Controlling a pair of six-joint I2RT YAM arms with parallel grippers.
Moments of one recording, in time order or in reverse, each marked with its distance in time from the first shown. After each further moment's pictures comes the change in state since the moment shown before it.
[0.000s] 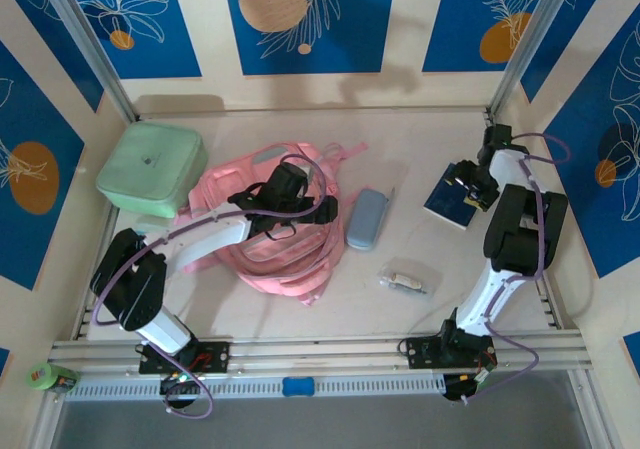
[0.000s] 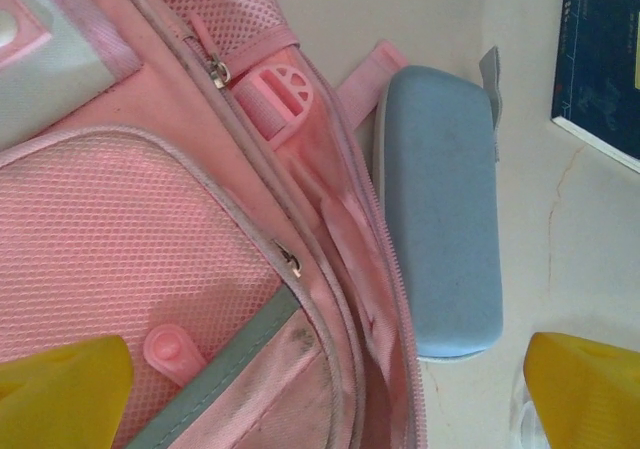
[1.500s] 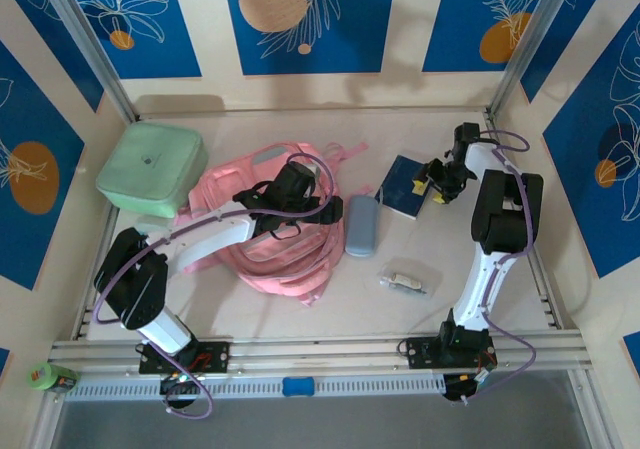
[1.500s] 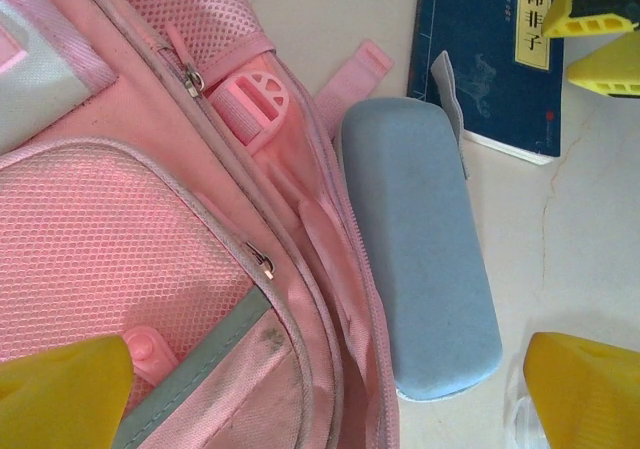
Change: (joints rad) left arm -0.032 0.008 0.047 -0.050 -0.039 0.011; right arm 0.143 0.158 0.101 -0.004 -0.278 -0.035
